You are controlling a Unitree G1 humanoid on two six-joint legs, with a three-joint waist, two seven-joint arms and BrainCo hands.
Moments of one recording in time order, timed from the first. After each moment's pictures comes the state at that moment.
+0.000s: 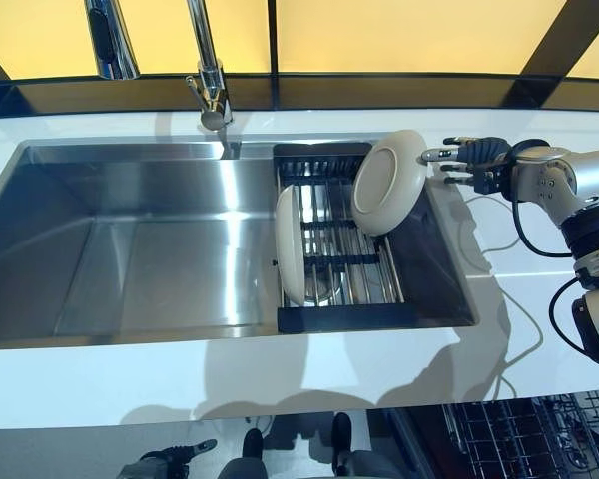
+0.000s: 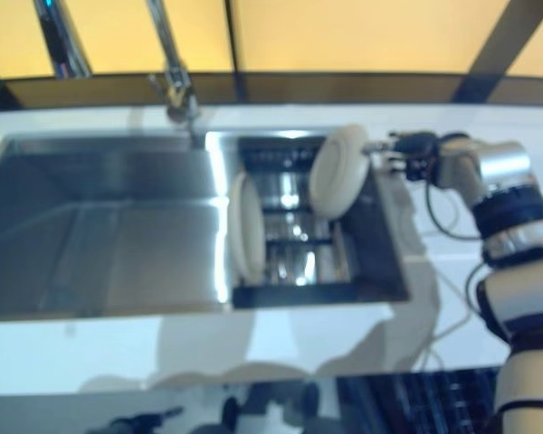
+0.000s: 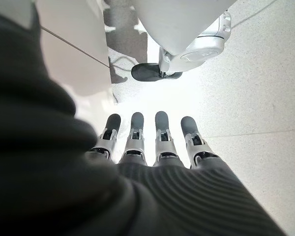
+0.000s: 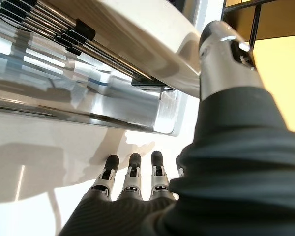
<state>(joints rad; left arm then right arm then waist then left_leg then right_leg) -0.06 0.37 -0.24 1.15 -0.29 0.25 -0.12 -1.21 -0.84 0.52 0.72 0.78 0.71 0.11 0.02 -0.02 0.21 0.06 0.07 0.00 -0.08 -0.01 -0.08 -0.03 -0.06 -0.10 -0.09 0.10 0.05</state>
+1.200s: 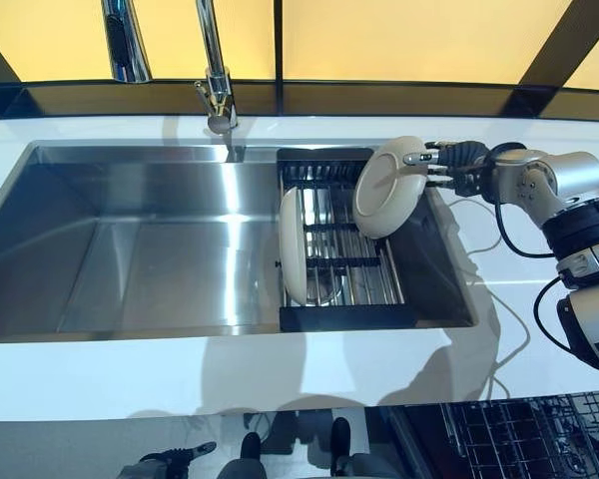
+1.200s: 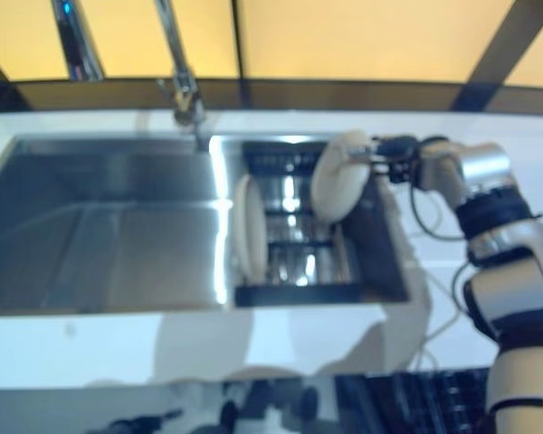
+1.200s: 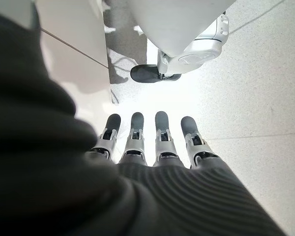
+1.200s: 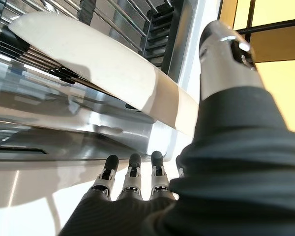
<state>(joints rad) -0.06 0.37 -0.24 1.15 -0.29 0.27 -0.12 -1.21 -0.79 0.52 0.70 0.80 0.73 0.09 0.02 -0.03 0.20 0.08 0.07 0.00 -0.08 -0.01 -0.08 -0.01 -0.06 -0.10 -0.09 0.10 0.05</state>
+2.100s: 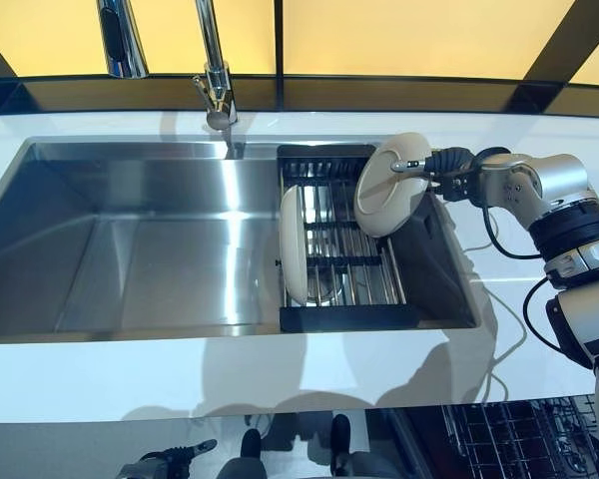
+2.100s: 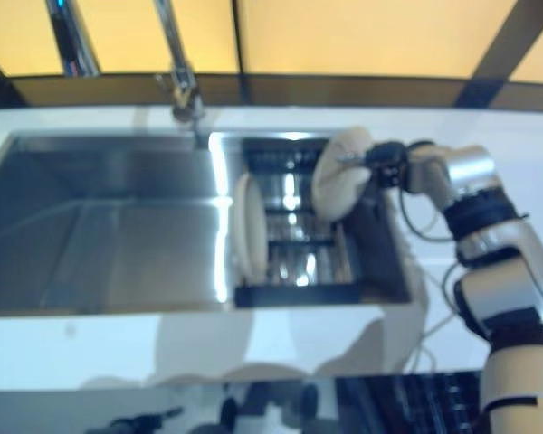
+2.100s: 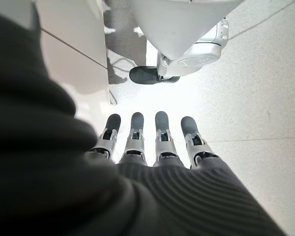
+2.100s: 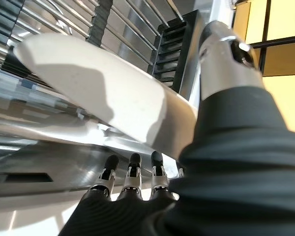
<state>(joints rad) -0.06 0.37 -0.24 1.15 -0.31 0.28 -0.12 -1.21 -0.75 0.52 0.70 0.78 0.75 0.12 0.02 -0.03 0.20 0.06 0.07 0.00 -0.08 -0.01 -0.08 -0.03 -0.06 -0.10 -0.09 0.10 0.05</state>
